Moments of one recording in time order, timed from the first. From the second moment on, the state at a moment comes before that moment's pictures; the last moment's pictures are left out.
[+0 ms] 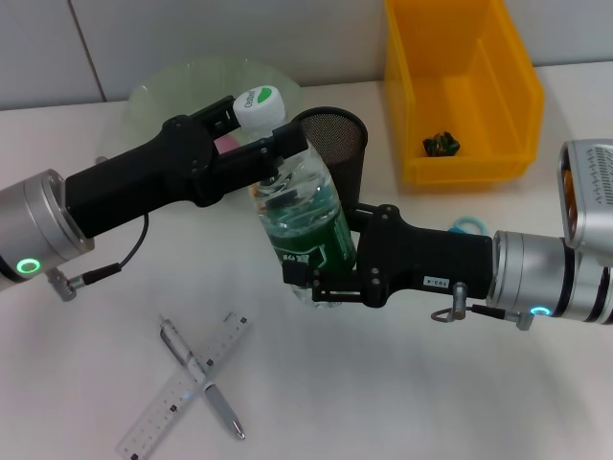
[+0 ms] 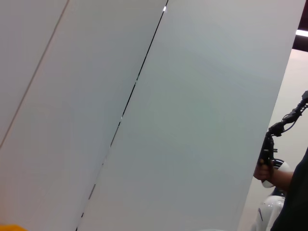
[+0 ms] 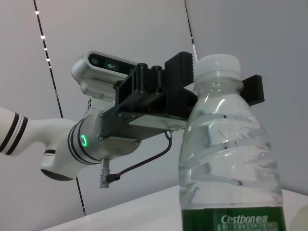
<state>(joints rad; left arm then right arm) -0.64 -2.08 0.85 0.36 1.47 1.67 -1.30 0.58 2.09 -1.01 -0.29 -1.51 -1.50 0.99</state>
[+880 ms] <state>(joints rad) -0.65 -2.07 0.85 0.36 1.47 1.67 -1.31 0.58 2.09 -1.01 -0.29 -1.50 -1.50 0.99</state>
